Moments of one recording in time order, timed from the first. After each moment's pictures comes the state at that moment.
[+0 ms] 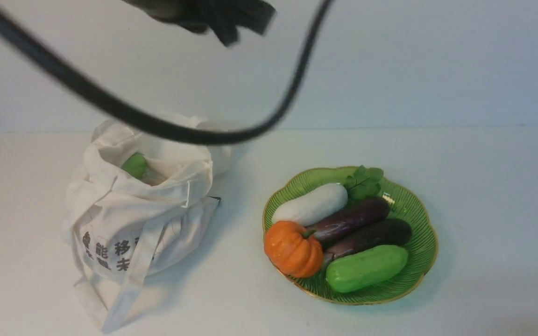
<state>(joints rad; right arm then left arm) -0.06 -0.01 0.02 0.01 0.38 -0.10 -0.62 1.43 -1.73 0.24 0.96 -0.13</state>
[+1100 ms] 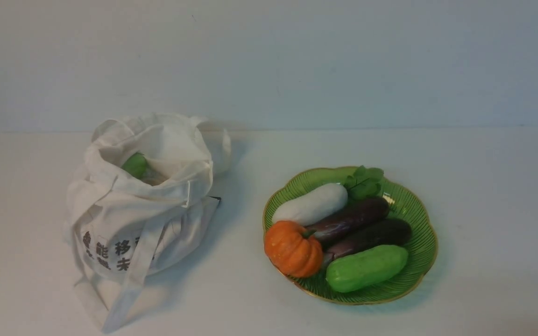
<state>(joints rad) -0.06 -0.01 0.02 0.01 0.38 -0.10 -0.61 0.15 -0.58 0.30 0.53 -0.38</state>
